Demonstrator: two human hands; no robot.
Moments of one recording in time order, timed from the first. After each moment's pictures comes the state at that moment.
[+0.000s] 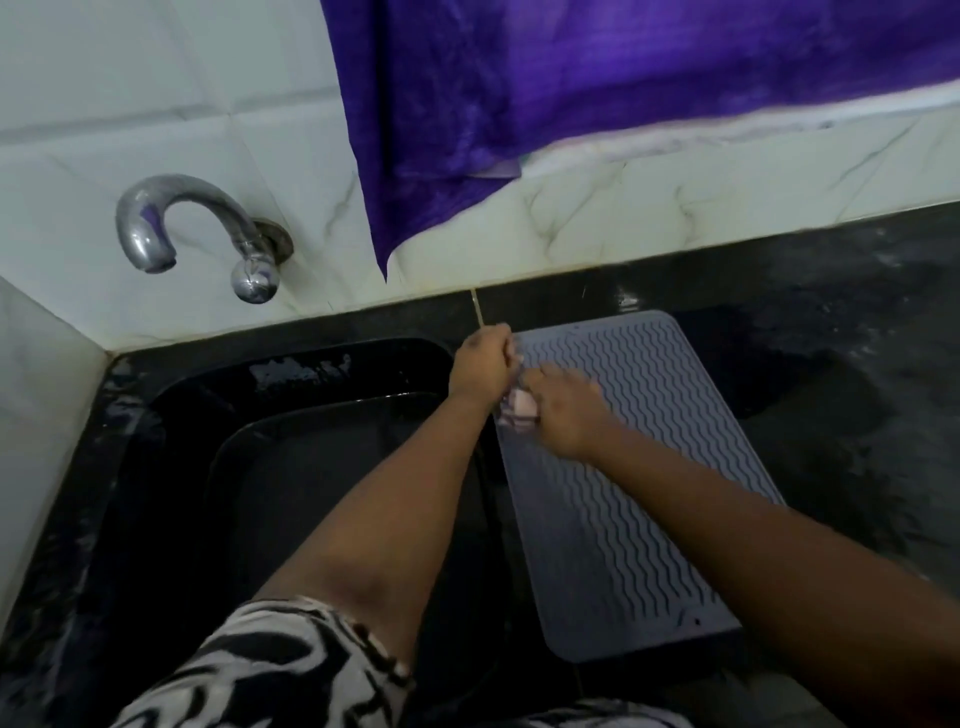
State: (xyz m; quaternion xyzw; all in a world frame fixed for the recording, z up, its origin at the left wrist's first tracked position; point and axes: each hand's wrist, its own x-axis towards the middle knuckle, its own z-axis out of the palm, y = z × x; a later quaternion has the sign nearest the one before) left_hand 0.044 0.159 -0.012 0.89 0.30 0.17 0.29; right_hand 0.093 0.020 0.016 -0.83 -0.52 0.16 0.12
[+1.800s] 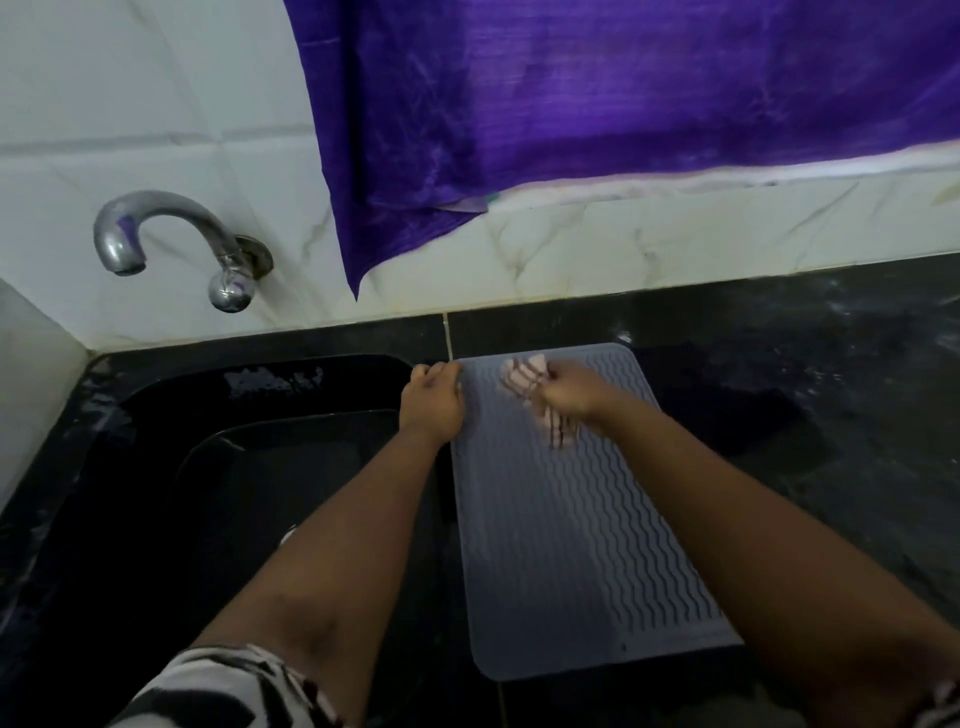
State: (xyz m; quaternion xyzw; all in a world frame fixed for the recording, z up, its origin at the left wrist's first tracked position) left_hand 0.027 0.139 -0.021 0.91 0.36 0.11 0.19; right_hand 0.161 -0.007 0.059 -0.81 -0.34 0.38 0.31
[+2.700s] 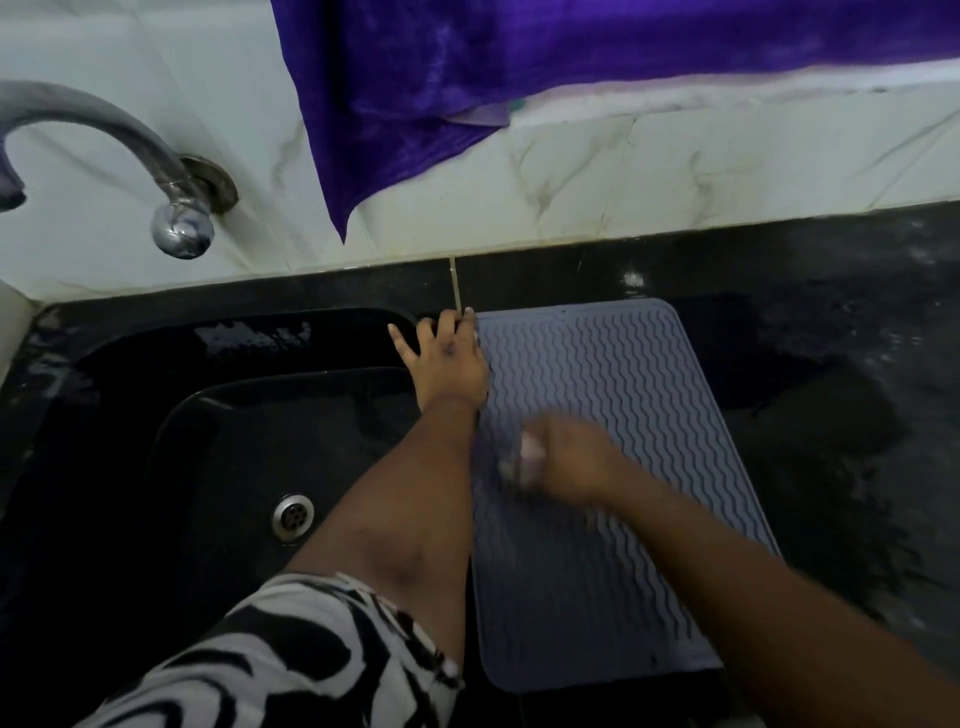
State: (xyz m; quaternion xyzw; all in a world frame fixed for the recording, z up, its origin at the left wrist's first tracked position) left_hand 0.061 0.146 -0.066 0.88 0.45 0.13 0.10; right_hand 0.107 -0.026 -0.005 -0.81 -0.48 0.30 0.13
